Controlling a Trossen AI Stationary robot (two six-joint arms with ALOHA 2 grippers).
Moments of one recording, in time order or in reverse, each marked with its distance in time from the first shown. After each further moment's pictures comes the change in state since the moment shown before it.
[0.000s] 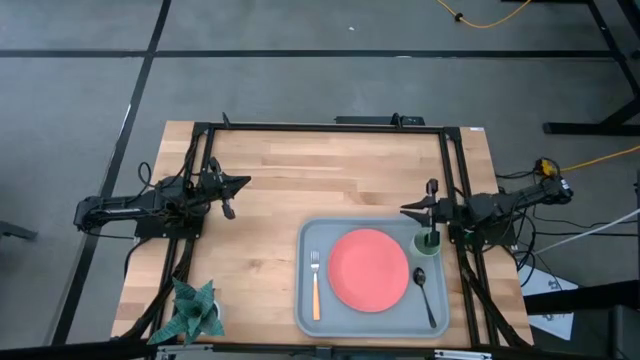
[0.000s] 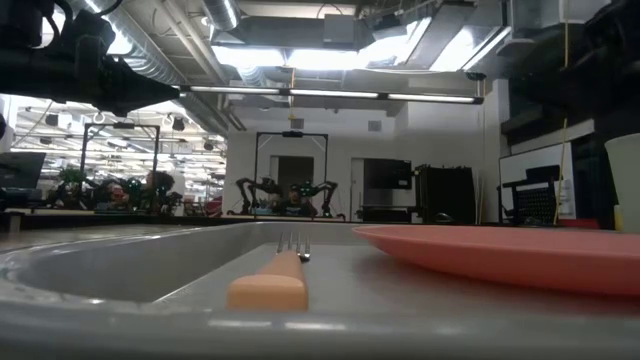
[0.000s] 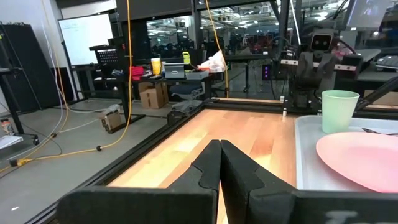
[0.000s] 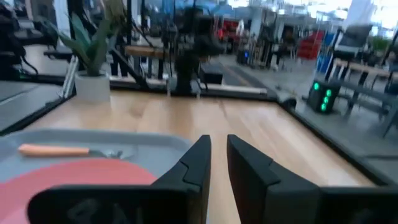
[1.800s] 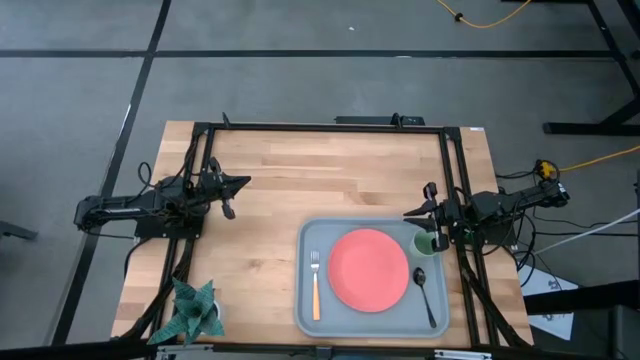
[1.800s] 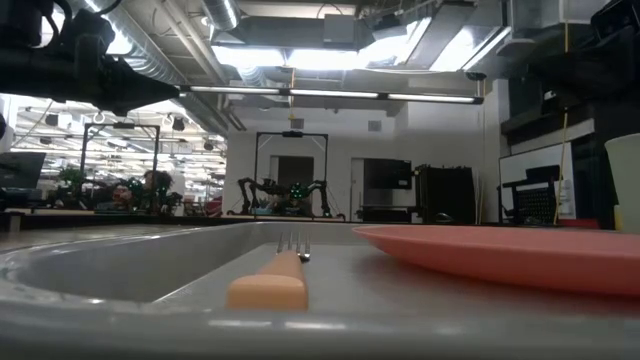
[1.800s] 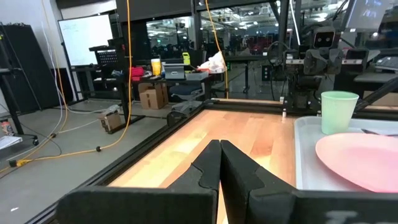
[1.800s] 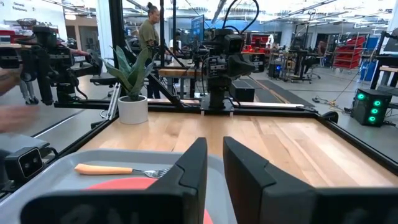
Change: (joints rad) left arm -0.006 0.000 0.000 0.002 -0.004 0.000; right arm -0.012 -0.084 0.001 -0.016 -0.177 0.062
